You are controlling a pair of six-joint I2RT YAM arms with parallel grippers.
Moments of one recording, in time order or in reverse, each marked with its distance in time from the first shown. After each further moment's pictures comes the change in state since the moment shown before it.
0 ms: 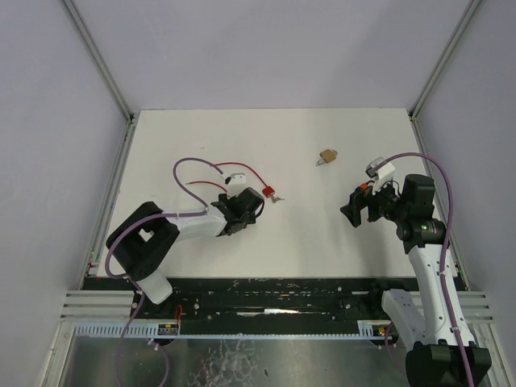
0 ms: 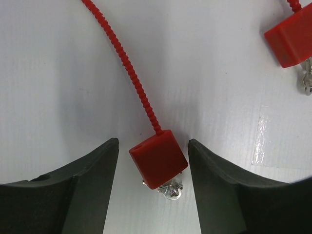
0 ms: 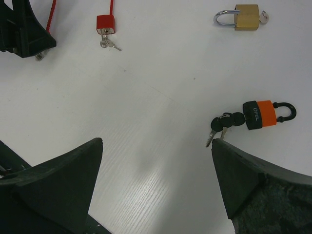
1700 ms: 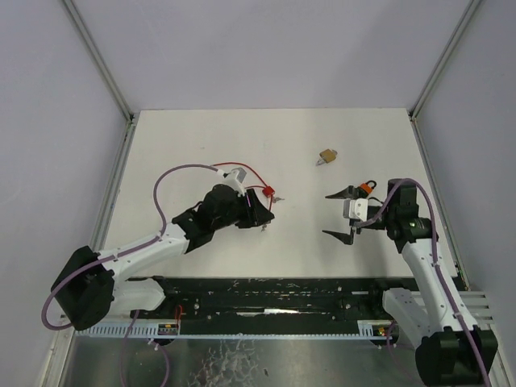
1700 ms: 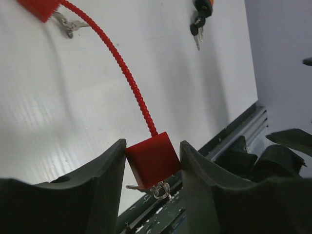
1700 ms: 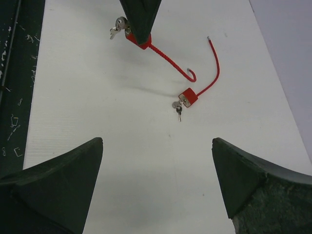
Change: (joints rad) left arm 0.003 -0.466 -0.149 0.192 0.628 -0.098; right arm 0.087 0.028 -0.083 -0.031 -0.582 -0.856
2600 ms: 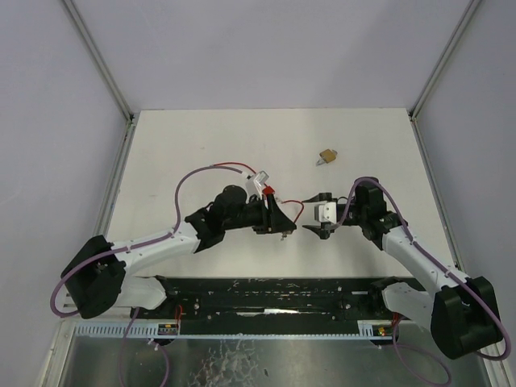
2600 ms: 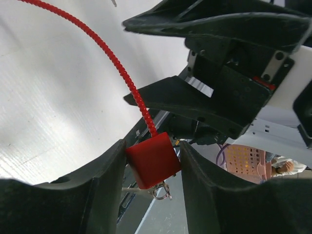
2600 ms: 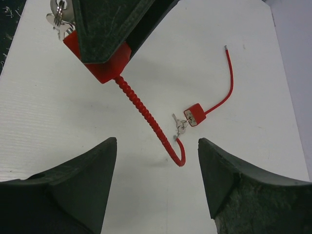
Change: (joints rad) left arm -0.088 0.094 0.030 0.202 0.264 -0.129; right arm 0.291 0.236 -0.112 0.498 0.187 0.069
